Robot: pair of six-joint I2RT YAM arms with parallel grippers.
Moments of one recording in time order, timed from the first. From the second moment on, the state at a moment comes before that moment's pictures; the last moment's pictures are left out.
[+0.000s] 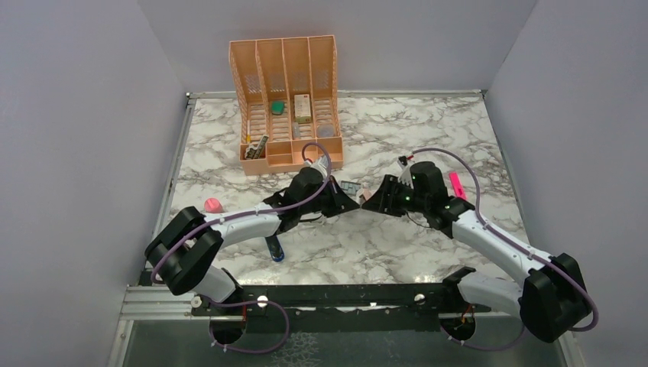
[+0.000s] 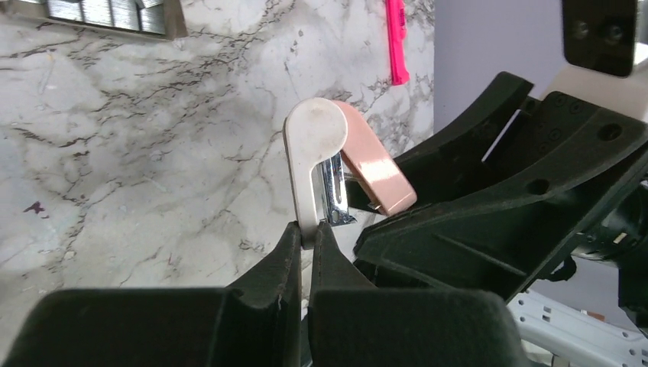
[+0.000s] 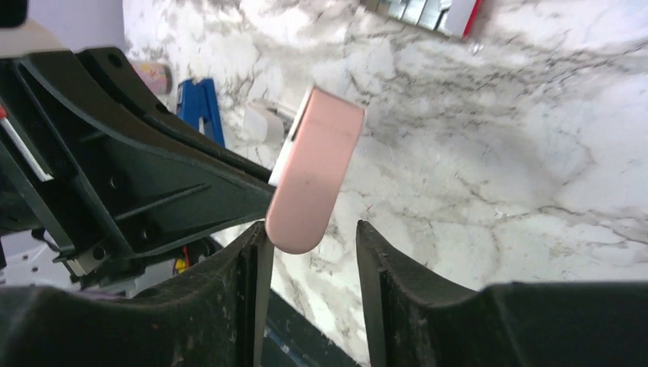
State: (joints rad) left arm -0.81 1.47 0.71 0.32 0.24 -1.08; right arm 0.49 1.11 0.61 -0.14 -0.37 0.71
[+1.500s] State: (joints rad) left arm -0.79 1.43 0.70 0.31 0.22 -0.92; right arm 0.49 1.24 0.63 0.01 -0.26 1.06
